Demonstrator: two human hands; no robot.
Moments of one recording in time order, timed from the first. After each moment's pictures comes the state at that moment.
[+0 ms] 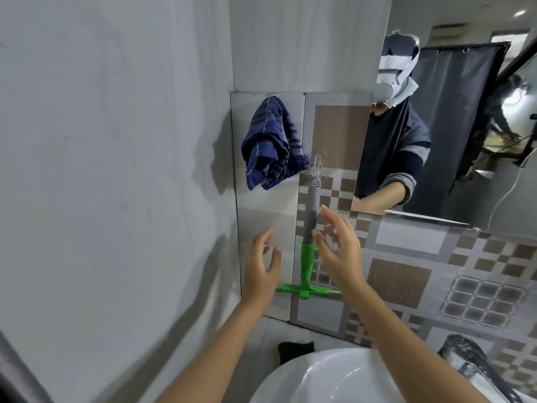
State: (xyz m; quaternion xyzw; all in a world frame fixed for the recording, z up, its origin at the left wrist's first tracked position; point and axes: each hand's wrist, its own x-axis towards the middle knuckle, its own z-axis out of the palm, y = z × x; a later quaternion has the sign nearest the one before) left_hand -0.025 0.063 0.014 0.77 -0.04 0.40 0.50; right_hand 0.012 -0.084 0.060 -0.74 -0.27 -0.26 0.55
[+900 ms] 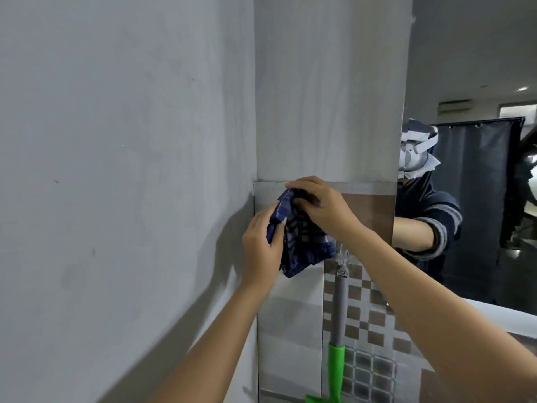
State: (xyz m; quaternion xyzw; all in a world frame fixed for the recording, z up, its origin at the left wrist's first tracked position) left_hand 0.031 0.108 0.194 0.71 -0.09 0.61 0.35; right_hand 0.103 -0.013 0.262 -0.74 -0.46 -0.30 0.39
